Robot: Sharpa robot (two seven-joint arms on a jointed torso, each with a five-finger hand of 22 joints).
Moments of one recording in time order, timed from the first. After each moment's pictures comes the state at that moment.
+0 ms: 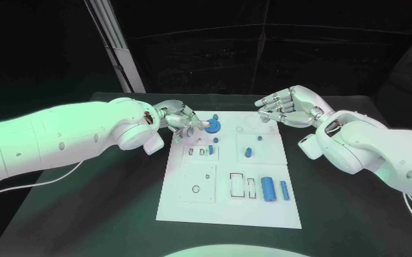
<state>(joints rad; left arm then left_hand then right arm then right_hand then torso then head) 1.37 -0.84 -0.24 1.51 -0.56 -0.07 -0.17 1.11 -0.08 0.11 0.24 0.06 0.83 0.11 0.64 0.09 1.10 0.03 0.89 0.37 1.47 -0.04 1.43 1.31 0.15 1.28 0.07 0.96 0.76 1.16 -0.94 0.01 1.61 -0.71 -0.33 0.25 1.47 -0.10 0.29 0.18 0.19 0.98 0.20 0.07 0.07 1.11 0.14 0.15 0.12 1.16 0.09 0.13 0.28 0.17 0.95 0.19 0.49 0.27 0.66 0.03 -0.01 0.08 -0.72</state>
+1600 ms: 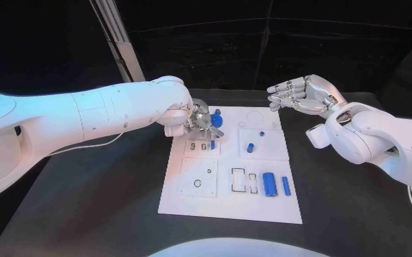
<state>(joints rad) 1.39 -0.53 -0.24 1.24 -0.78 0.23 -0.50 1.11 -0.01 -0.01 0.28 0.06 0.91 0.06 0.78 0.19 1.17 -0.02 0.97 0.41 1.47 -0.08 1.55 1.31 0.11 1.42 0.02 1.24 1.11 1.17 -0.94 0.02 1.56 -0.56 -0.31 0.29 1.43 -0.10 0.32 0.12 0.26 0.96 0.23 0.07 0.07 1.12 0.15 0.10 0.06 1.21 0.09 0.07 0.16 0.17 1.02 0.18 0.41 0.20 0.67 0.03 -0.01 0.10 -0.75</state>
